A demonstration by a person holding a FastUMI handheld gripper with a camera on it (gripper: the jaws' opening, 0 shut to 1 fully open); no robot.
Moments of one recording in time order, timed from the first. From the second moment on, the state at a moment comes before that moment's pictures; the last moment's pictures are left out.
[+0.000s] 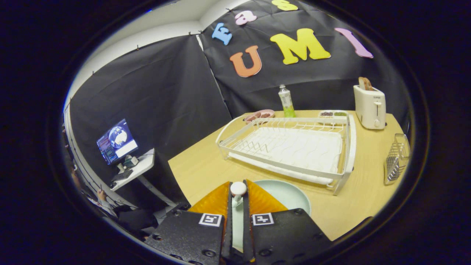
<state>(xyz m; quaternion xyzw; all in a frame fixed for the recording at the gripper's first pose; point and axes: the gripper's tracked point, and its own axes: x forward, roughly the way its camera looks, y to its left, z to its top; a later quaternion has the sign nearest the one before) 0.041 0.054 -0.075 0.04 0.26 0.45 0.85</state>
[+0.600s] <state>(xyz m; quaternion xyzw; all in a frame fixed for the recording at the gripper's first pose) 0.085 0.005 -0.044 0.01 0.15 0.31 0.94</state>
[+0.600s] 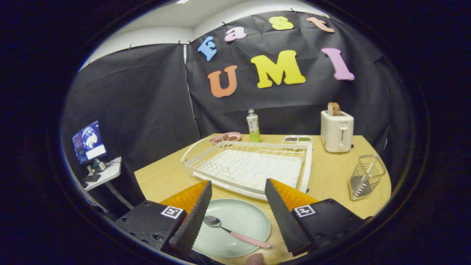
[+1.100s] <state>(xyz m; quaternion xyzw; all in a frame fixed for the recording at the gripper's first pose) 0.044 -0.015 -0.023 0.00 0.08 0.20 0.98</state>
